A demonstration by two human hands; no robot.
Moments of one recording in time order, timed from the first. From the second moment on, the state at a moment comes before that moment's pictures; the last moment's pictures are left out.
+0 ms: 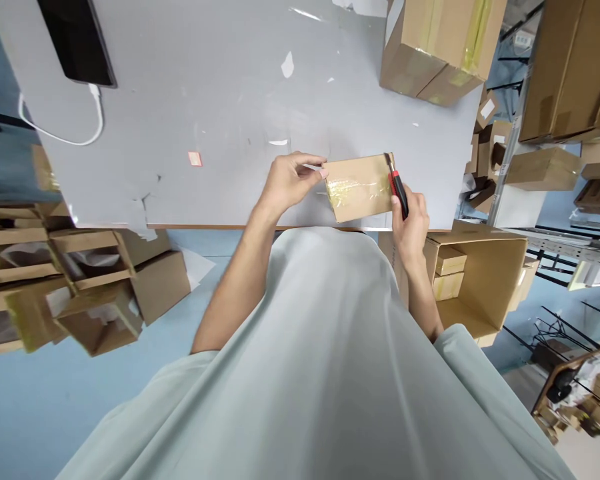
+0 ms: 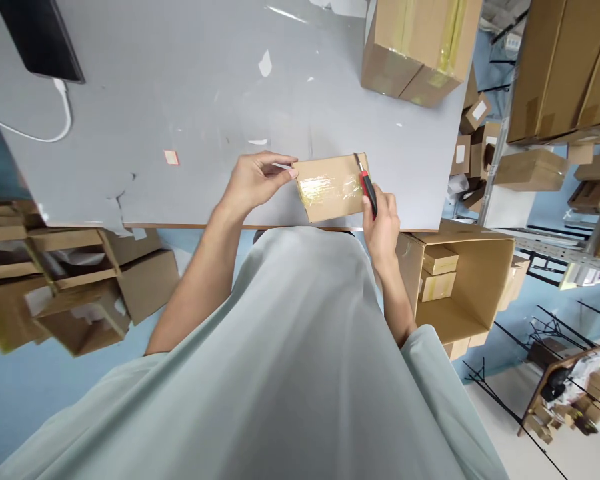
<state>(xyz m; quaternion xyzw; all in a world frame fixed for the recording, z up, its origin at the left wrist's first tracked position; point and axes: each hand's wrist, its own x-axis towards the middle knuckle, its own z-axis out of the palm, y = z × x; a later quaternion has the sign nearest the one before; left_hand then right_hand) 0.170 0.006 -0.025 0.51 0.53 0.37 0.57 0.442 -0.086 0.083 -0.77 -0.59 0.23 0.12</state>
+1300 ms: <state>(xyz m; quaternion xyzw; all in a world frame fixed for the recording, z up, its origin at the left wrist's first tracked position) 0.194 -0.017 -0.023 0.51 0.55 0.40 0.53 0.305 -0.127 0.136 -0.75 -0.58 0.23 -0.20</state>
